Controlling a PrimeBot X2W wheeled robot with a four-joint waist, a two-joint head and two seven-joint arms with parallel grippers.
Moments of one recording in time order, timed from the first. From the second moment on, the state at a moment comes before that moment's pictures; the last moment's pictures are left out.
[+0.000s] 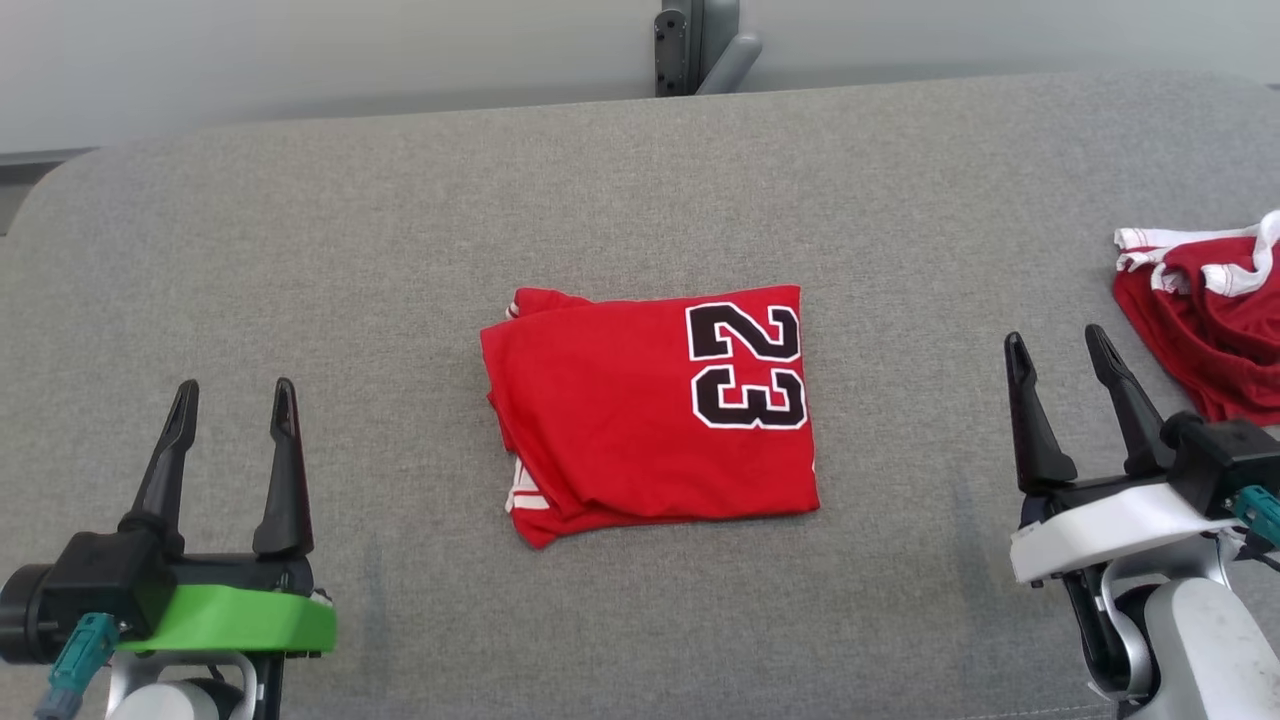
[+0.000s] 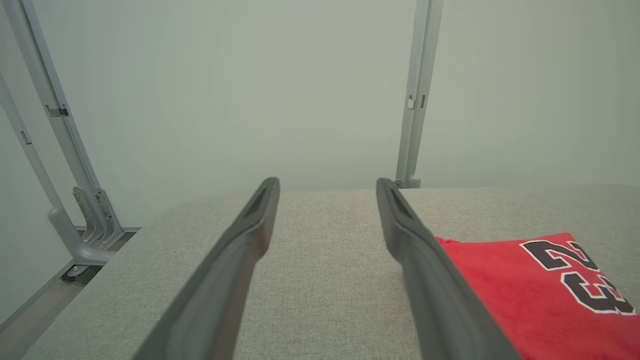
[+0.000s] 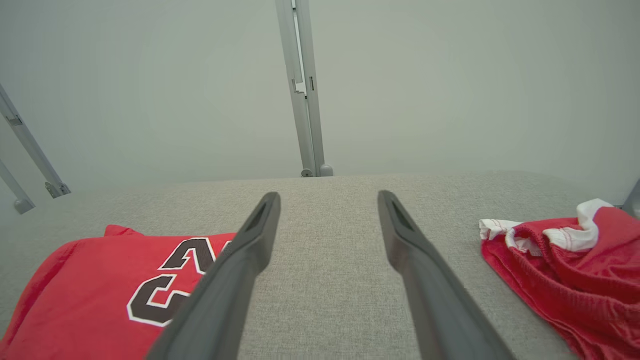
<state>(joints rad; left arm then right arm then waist) -0.06 0.29 -0.13 -0.05 -0.35 0.06 -0.21 -0.14 -0.15 0.02 0.07 0.24 0.13 -0.18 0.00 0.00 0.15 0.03</state>
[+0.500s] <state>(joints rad) 0.02 0.31 -0.15 -0.10 -0.36 0.07 -0.14 -0.03 -0.14 -0.01 0.00 0.25 0.13 -0.13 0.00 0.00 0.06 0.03</state>
